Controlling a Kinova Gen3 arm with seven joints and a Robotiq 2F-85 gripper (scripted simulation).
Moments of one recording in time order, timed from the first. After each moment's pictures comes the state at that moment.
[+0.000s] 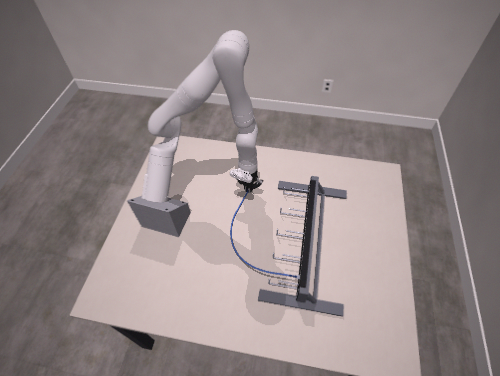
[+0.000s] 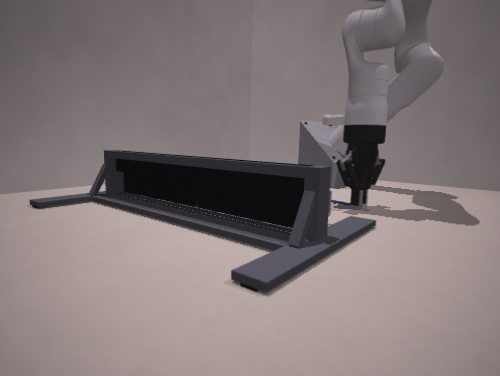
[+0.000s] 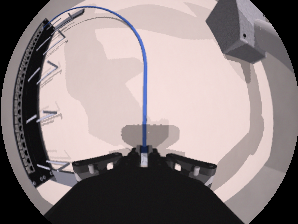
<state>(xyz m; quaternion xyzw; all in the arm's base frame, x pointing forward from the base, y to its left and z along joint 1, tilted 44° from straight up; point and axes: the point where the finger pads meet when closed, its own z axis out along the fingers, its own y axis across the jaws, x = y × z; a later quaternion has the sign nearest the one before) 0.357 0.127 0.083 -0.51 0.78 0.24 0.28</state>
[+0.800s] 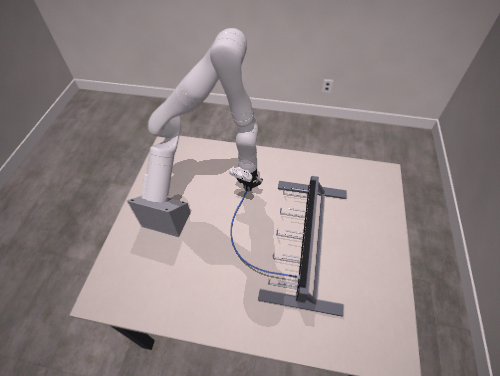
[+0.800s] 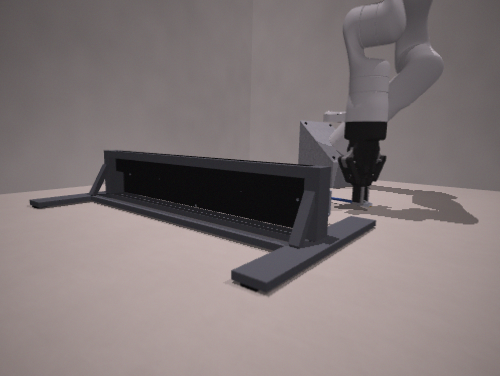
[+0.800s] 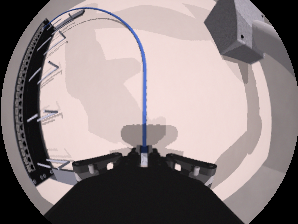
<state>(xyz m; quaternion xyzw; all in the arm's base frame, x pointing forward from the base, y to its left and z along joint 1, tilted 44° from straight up) 0.353 0.124 0.088 -0.51 0.77 0.25 0.28</state>
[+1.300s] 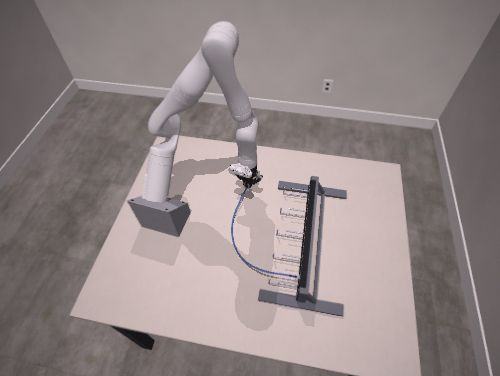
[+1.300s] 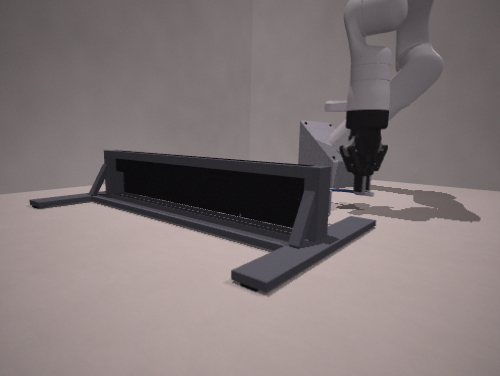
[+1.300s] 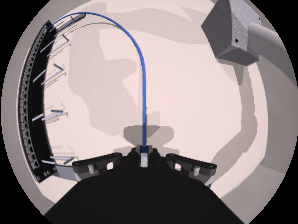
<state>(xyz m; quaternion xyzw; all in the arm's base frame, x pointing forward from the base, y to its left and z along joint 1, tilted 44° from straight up) 0.348 0.111 0.104 -0.51 0.77 0.25 0.28</state>
